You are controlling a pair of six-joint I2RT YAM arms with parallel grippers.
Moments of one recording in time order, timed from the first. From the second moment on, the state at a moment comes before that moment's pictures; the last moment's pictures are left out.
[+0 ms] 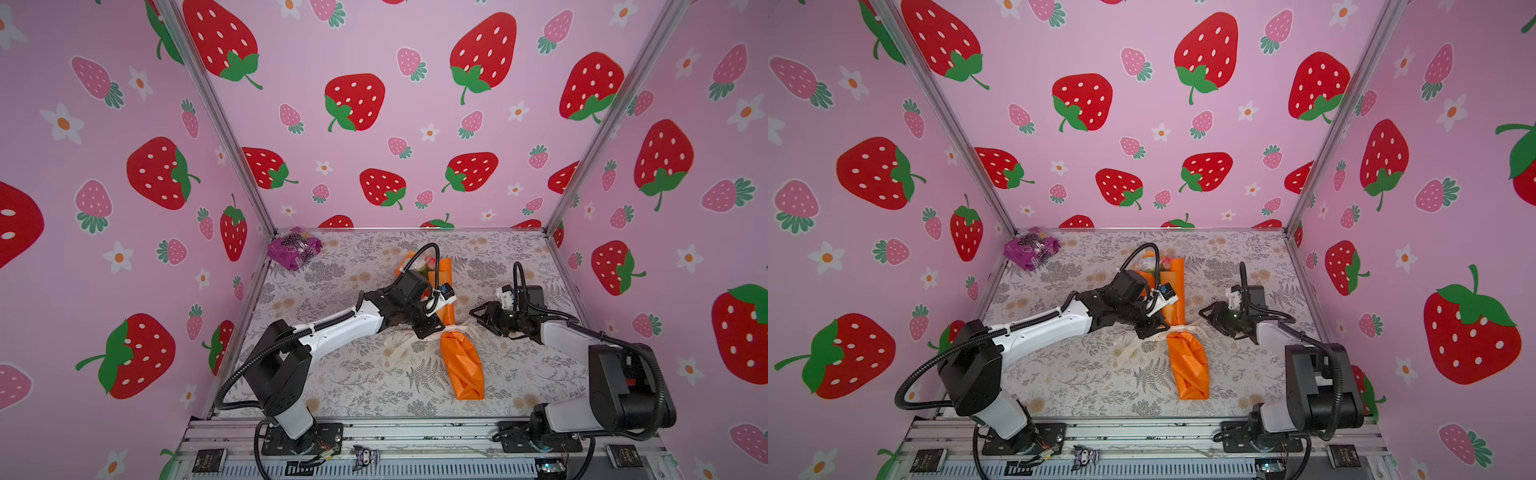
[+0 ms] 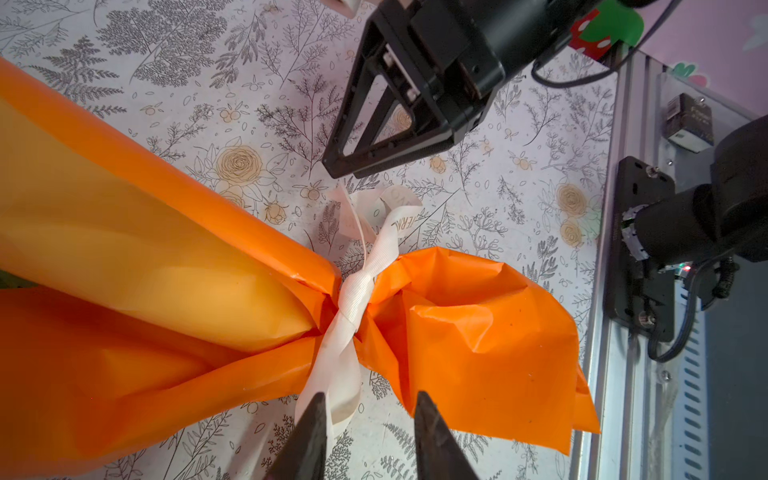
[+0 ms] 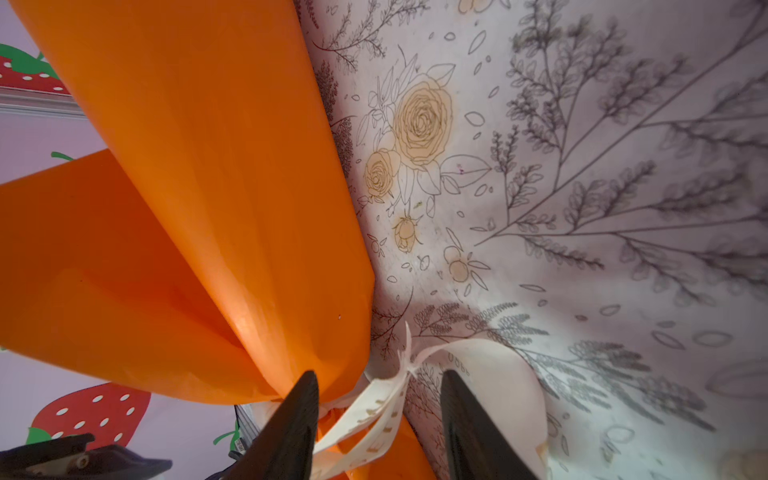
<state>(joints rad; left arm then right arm) -0.81 1.67 1.20 -0.39 0.37 0.18 0.18 1.45 0.61 -0.04 -0.68 0.69</state>
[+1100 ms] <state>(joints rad) -0.79 1.63 1.18 -0.43 0.26 0.20 0.00 1.33 0.67 -0.18 -0.48 0.58</state>
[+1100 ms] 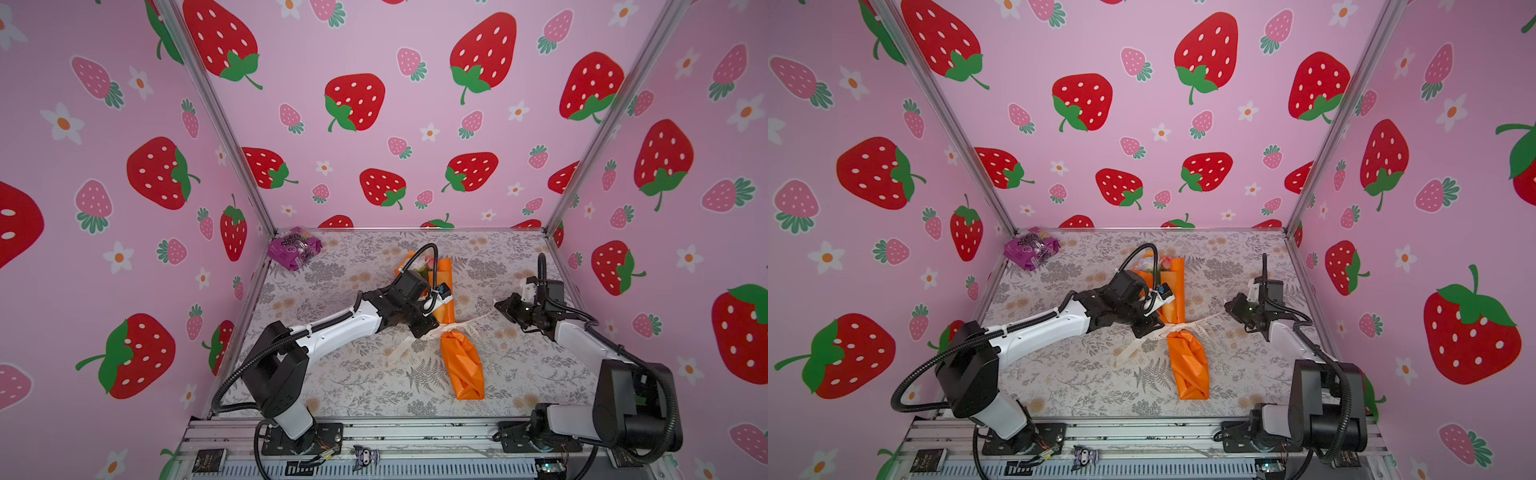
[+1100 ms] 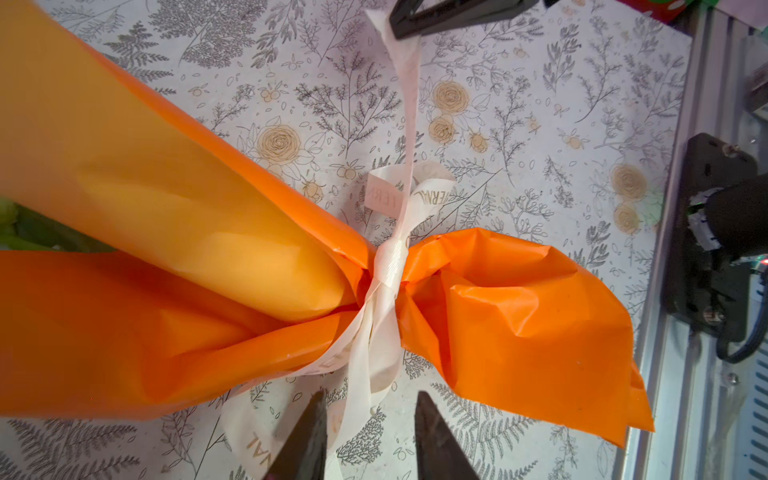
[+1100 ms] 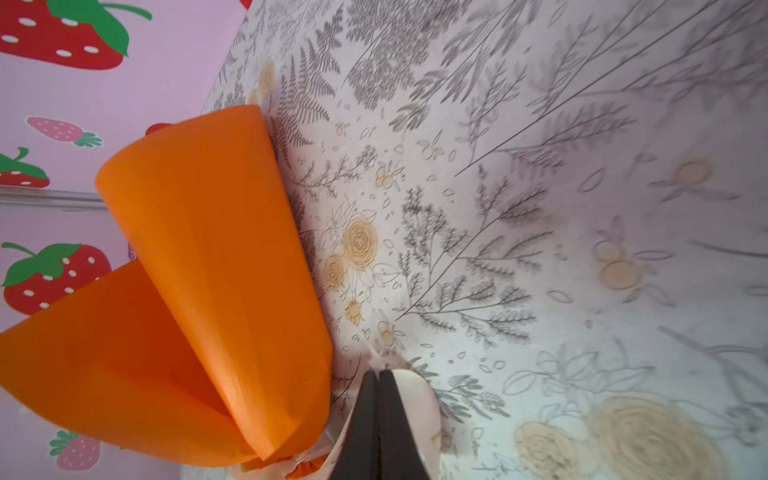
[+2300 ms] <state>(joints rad) -0.78 1.76 1.19 -0.47 0.37 0.25 0.36 1.24 0.67 -0.40 -0.43 0.28</state>
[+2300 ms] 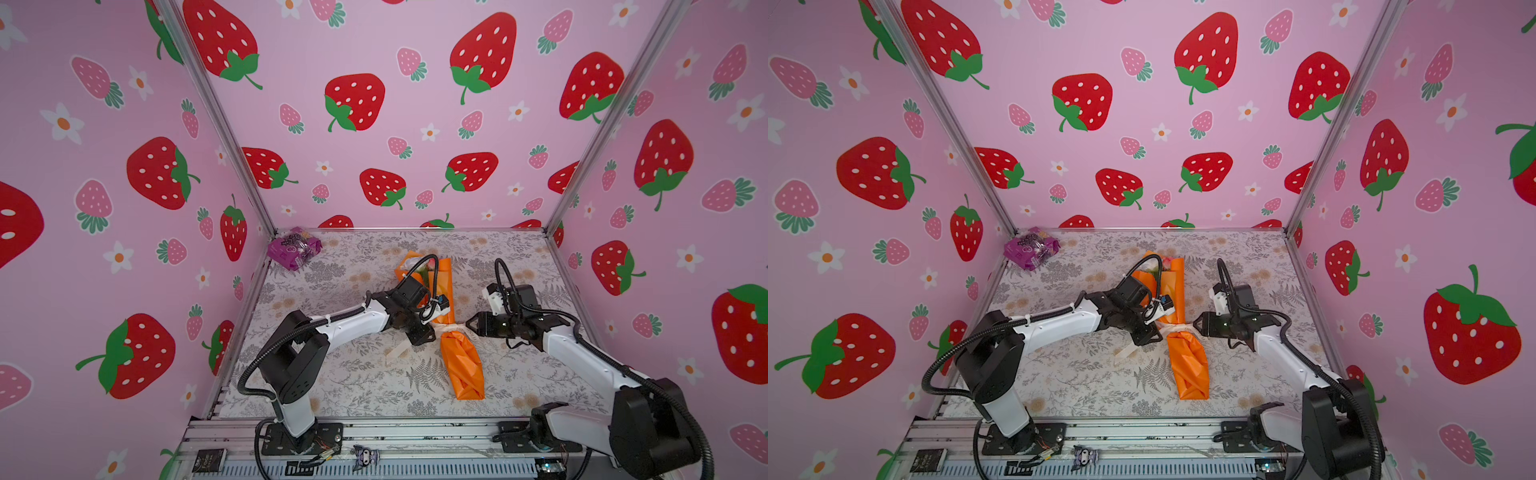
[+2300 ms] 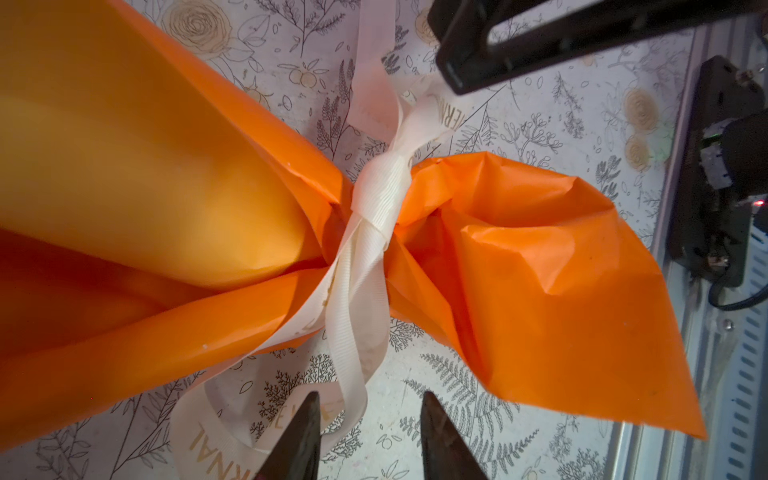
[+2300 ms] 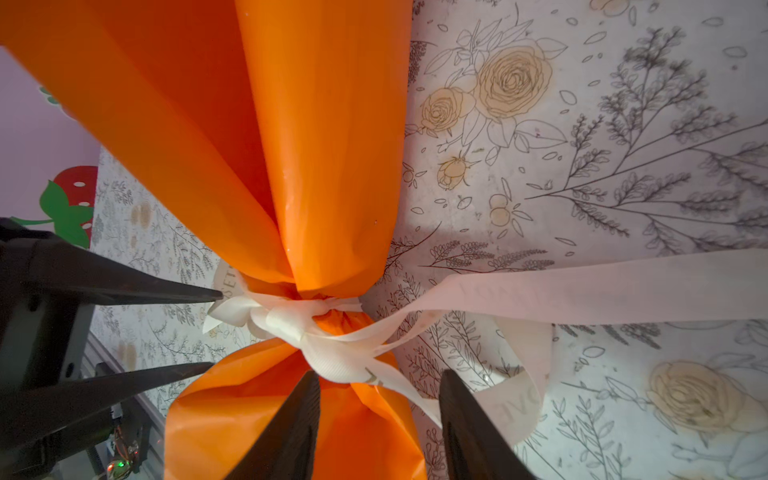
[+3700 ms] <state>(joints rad) -0.79 1.79 1.24 -0.52 0.37 0.31 0.42 1.30 0.71 -0.42 -0.37 0.25</state>
